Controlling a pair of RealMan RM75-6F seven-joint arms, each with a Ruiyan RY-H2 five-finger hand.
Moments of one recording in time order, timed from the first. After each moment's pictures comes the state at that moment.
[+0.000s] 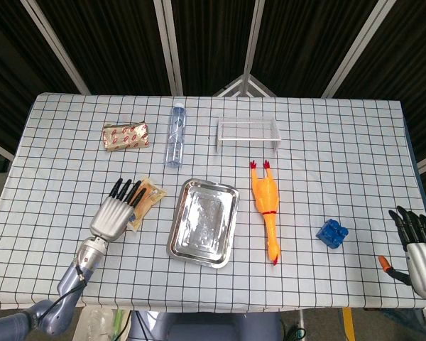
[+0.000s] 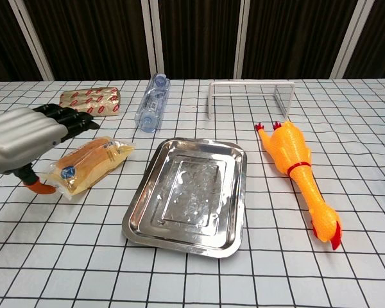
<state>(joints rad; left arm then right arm) -0.46 -1.60 -0.18 -1.44 1.38 1.05 0.79 0.02 -1.02 0.04 -1.67 -1.53 1.51 0.03</state>
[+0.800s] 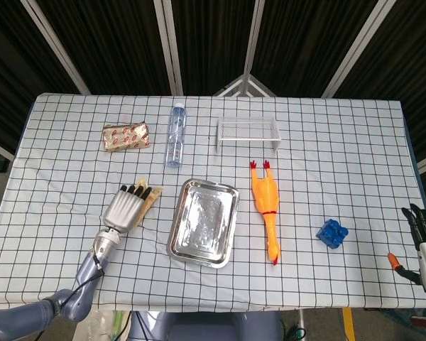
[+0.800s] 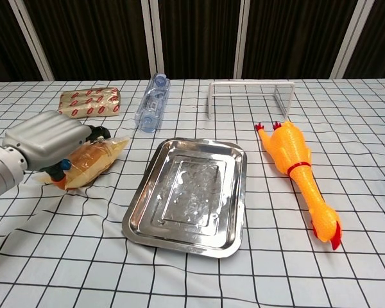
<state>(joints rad) -0.55 -1.71 -0.16 -1.30 1.32 1.09 0.76 0.01 -1.00 0.06 -1.66 -1.52 1.53 0.06</state>
